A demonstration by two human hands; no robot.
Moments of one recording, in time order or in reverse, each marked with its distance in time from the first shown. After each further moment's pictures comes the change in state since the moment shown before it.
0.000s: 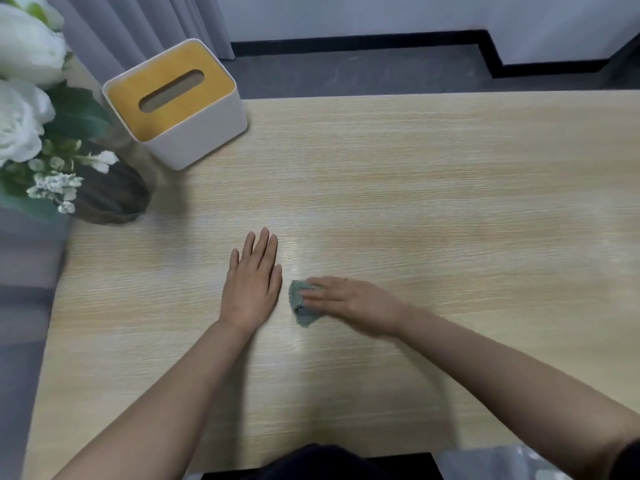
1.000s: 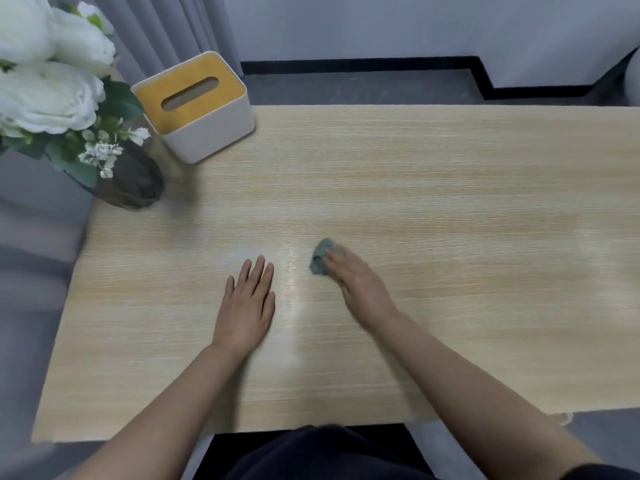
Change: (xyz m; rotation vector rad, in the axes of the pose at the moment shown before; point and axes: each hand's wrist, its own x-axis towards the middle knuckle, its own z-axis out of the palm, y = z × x) left_hand -0.075 0.003 0.013 0.011 -0.051 -0.034; right_hand -0.013 -0.025 0.013 0.024 0.323 0.573
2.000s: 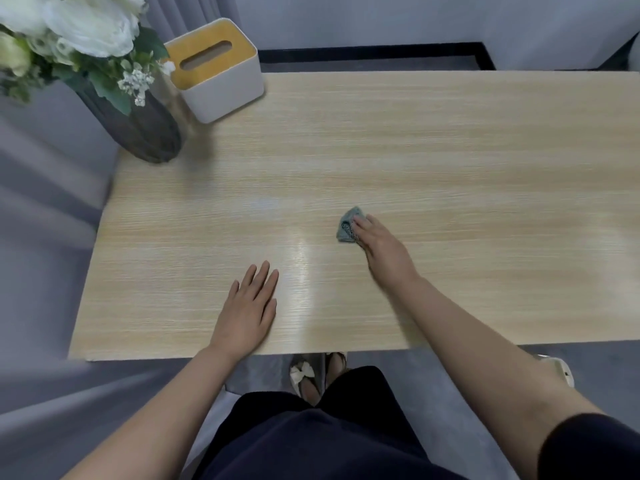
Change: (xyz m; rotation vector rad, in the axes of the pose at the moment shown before) left_hand -0.103 -0.010 0.029 -0.049 -0.026 0.091; right_hand -0.052 0.005 -0.015 -0.047 -0.043 0.152
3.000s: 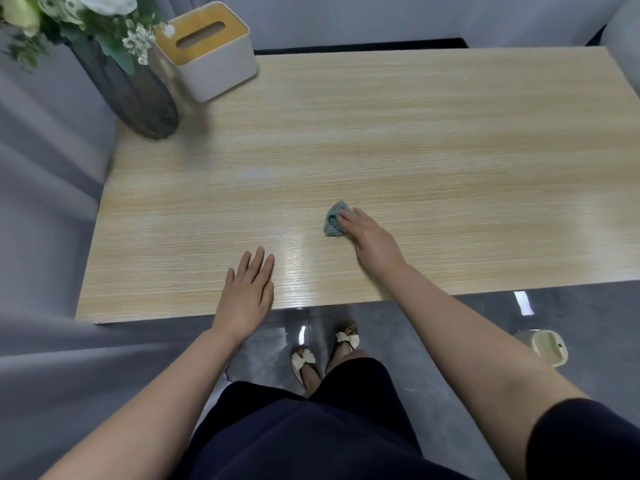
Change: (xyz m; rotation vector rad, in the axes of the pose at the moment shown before) left_hand -0.040 0.005 0.014 0.013 -0.036 -0.048; right_hand -0.053 -0.025 0.020 -0.023 0.007 -0.030
